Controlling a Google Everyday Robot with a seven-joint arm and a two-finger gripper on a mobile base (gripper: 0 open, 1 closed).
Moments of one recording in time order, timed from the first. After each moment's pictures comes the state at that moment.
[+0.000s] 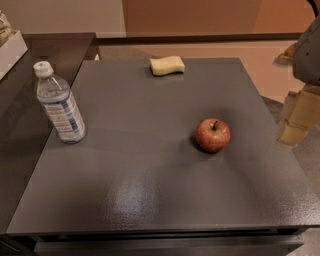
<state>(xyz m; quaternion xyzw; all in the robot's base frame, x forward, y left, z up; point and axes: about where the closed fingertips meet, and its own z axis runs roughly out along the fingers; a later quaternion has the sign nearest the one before) 0.438 -0.217 0.976 -0.60 0.78 -0.03 0.16</state>
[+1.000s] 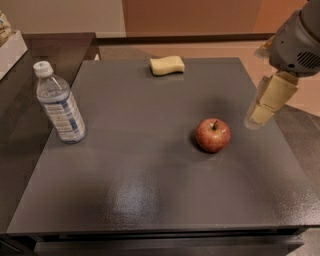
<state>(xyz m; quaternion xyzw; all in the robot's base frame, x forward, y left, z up) 0.489 -0.196 0.971 -0.58 0.78 0.00 0.22</state>
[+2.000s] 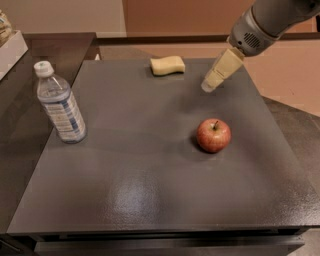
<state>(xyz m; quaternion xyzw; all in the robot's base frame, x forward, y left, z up) 0.617 -0.157 0.952 -0.51 0.81 0.06 0.28</state>
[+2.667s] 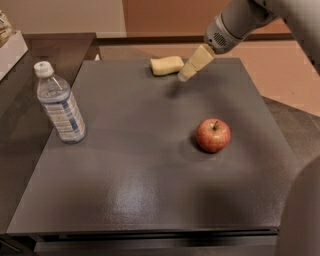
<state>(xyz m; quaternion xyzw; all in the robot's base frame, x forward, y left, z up) 0.697 -0.117 0.924 -0.47 0.82 0.10 0.30</state>
